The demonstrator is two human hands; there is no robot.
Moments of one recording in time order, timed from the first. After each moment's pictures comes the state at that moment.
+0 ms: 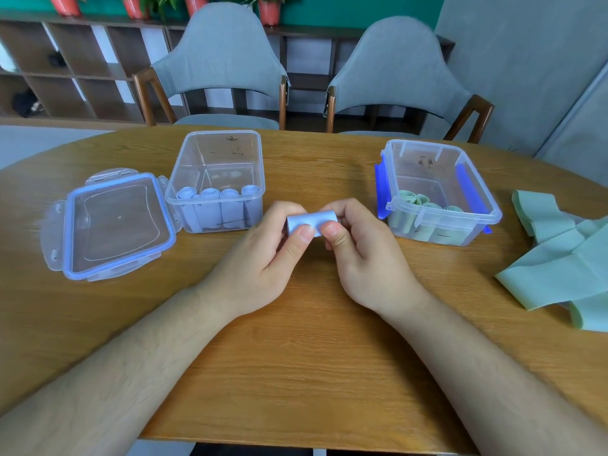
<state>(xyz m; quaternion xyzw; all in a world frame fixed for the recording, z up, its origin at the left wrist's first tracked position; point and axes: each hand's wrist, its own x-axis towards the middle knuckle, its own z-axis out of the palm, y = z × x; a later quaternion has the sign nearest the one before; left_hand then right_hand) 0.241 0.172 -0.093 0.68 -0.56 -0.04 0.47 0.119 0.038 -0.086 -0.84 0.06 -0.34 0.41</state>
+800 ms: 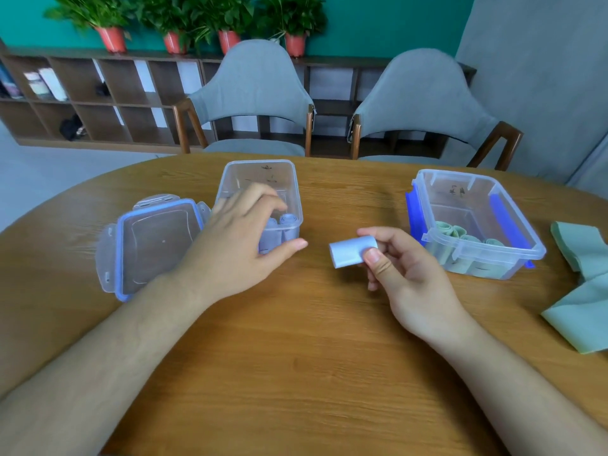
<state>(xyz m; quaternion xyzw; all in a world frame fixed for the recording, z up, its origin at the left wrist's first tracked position) 0.309 0.206 -0.056 0.79 -0.54 0.18 0.23 0.123 0.037 -0.087 -0.75 0.11 -0.30 0.58</state>
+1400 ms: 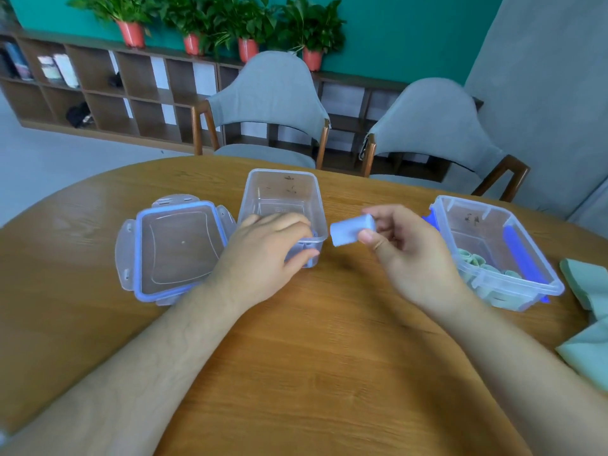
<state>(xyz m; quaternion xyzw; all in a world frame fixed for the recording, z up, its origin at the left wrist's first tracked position) 0.328 0.199 -0.080 0.79 -0.53 0.22 0.23 0.172 0.033 -0.046 -0.83 0.13 -0.31 0.44</state>
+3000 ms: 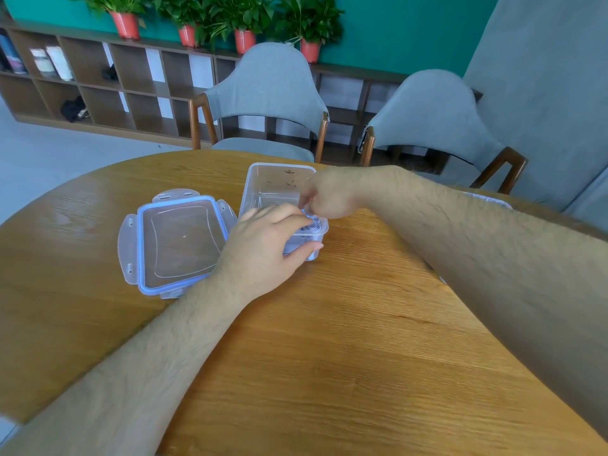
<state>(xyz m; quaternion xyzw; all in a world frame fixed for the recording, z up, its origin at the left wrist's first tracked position) 0.330 0.199 -0.085 0.78 -0.51 0.20 0.28 0.288 0.037 0.021 -0.98 0.11 0.16 -0.04</state>
